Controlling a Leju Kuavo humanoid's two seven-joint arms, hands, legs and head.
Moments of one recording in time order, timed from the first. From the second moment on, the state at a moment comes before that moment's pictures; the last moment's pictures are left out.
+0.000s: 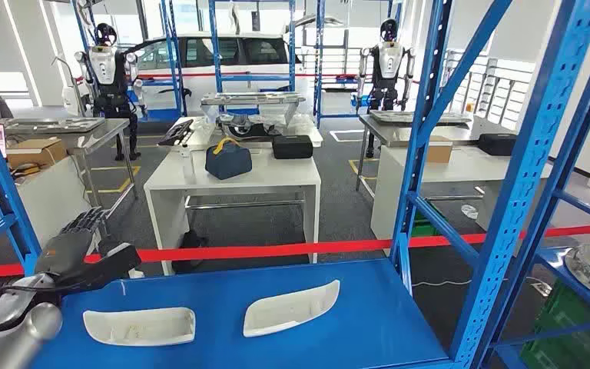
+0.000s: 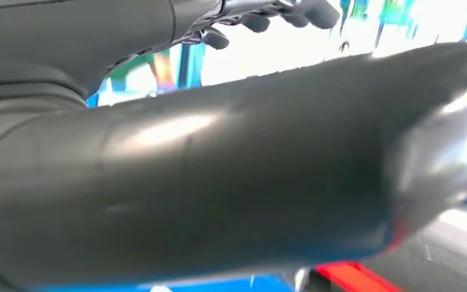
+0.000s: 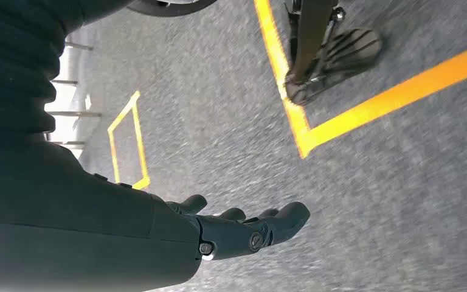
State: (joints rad) left arm -1.18 0.22 -0.46 -0.32 -0.68 0.11 -0.31; right arm -0.09 0.14 -1.22 -0.17 1.13 0.06 0.06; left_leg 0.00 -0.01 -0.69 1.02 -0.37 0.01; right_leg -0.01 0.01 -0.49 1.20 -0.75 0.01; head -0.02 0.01
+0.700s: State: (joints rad) left arm -1.12 0.24 -0.34 -0.32 -0.44 -0.43 -0.50; right arm -0.09 0.13 -1.25 -0.17 1.09 0.06 0.05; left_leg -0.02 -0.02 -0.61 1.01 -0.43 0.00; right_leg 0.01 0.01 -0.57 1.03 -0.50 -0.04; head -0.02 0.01
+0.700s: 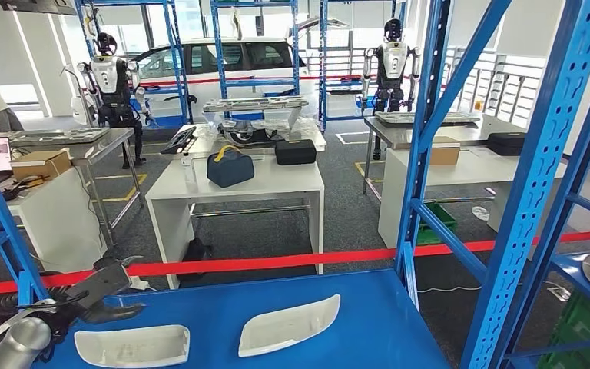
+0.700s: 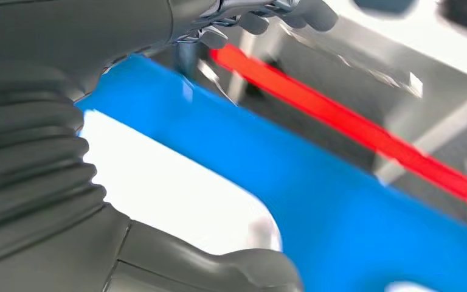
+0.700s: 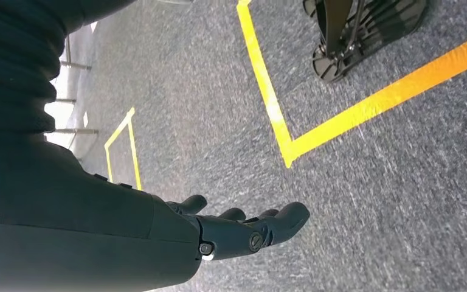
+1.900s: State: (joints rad) left arm -1.04 0.15 -0.76 -0.33 -0.81 -0.20 -0.46; right arm -0.09 0.13 -1.28 -0.17 1.07 0.03 0.07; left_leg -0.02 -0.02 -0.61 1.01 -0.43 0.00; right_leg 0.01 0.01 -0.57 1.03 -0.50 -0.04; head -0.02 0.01
